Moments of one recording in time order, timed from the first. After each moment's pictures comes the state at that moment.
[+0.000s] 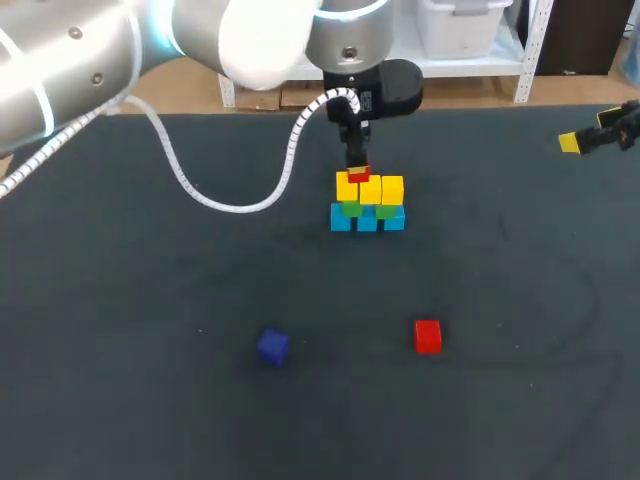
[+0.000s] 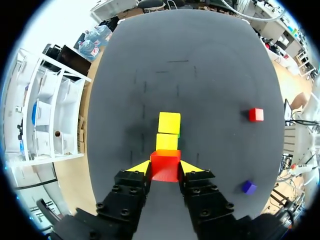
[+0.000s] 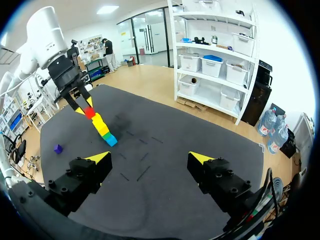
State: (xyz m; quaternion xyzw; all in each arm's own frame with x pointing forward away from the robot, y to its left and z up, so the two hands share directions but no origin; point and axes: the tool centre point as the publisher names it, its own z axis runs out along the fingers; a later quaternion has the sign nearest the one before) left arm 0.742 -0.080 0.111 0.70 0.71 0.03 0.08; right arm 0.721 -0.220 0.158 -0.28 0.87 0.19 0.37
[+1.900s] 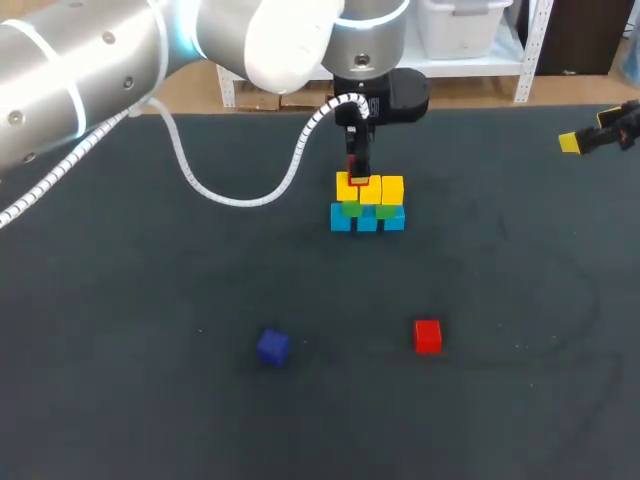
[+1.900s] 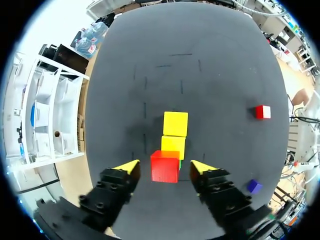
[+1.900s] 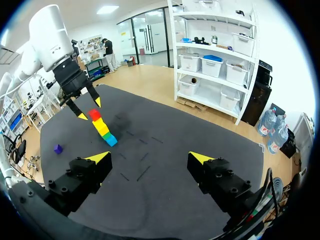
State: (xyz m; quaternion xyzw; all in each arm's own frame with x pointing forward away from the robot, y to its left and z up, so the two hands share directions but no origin) left arm 0.752 -0.083 0.097 0.70 0.71 0.05 0.06; right arm 0.721 -0.220 0.158 -0.28 0.87 0.19 0.37
